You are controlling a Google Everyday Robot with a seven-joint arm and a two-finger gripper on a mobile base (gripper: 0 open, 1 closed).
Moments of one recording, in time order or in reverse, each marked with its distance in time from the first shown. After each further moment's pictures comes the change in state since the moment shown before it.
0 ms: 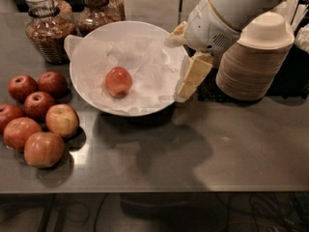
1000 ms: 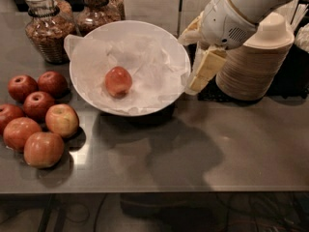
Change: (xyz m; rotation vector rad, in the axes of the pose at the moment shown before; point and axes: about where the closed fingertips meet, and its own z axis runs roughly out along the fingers) arm 0.019 -0.005 -0.021 0.033 0.042 0.033
